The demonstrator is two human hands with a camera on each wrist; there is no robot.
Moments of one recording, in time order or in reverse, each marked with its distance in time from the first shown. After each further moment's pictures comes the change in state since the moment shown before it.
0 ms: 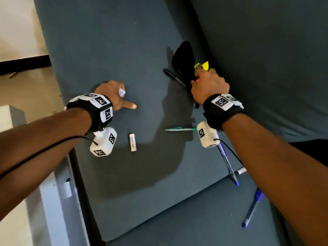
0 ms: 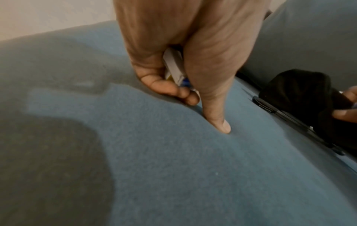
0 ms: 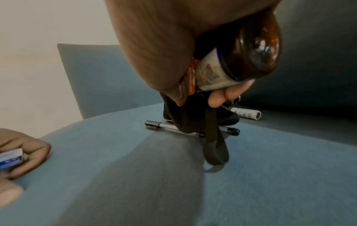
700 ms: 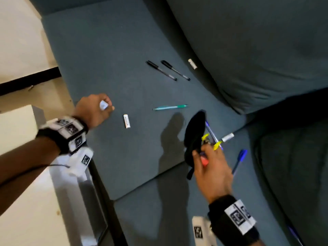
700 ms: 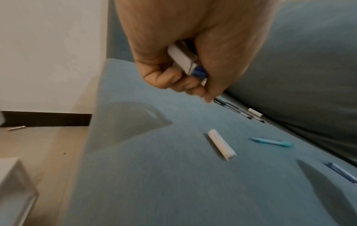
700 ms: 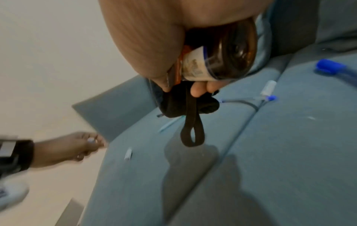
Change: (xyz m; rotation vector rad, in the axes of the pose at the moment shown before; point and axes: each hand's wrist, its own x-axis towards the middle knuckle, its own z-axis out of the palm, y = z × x) left_hand -0.143 -0.005 -0.001 0.007 0.225 0.176; right_hand -0.326 0.070 0.004 0.476 0.037 0.216
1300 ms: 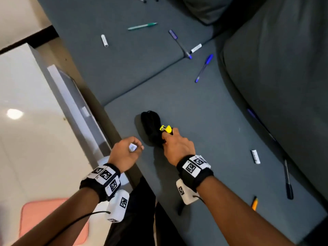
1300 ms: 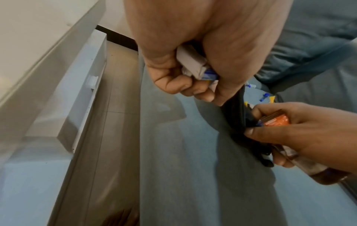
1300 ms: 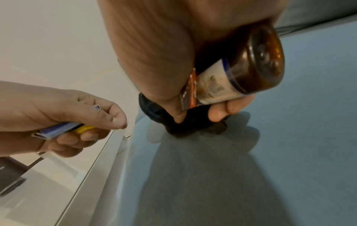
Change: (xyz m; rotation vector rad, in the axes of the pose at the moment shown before) left_hand -0.435 0.102 0.147 -0.282 -0.278 -0.193; right_hand -0.251 0.110 0.019 -0.240 -0.568 -0.139
